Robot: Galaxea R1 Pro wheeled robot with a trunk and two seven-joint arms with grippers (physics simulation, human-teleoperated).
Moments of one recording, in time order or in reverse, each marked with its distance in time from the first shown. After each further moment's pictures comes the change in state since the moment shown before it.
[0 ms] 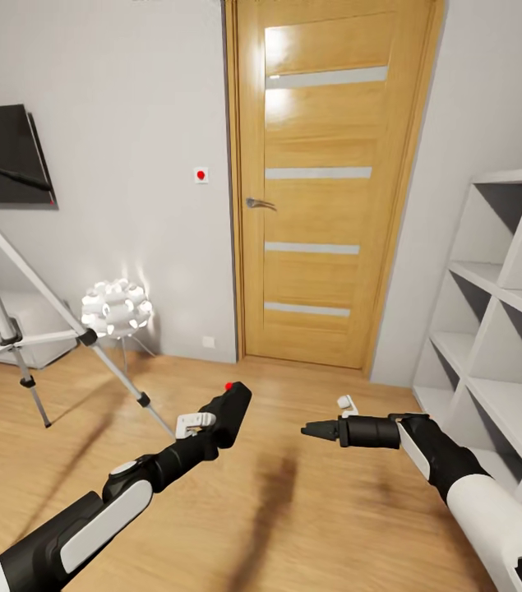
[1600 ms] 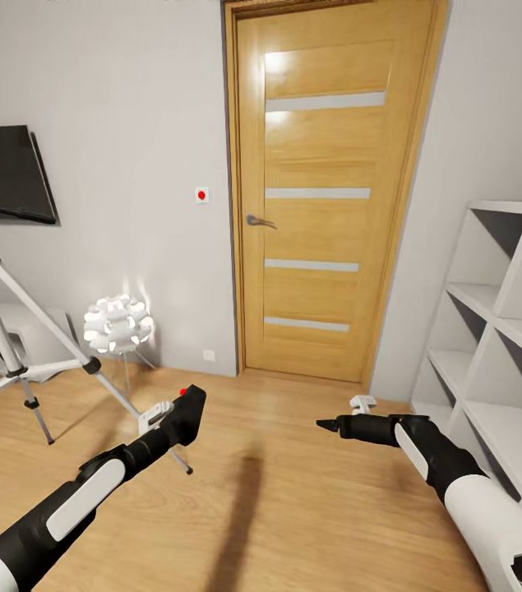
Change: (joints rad) left arm 0.000 0.000 0.213 0.207 0.168 0.042 0.007; right arm 0.000 0.013 -0.035 0.017 0.006 -0.005 -0.691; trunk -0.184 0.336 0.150
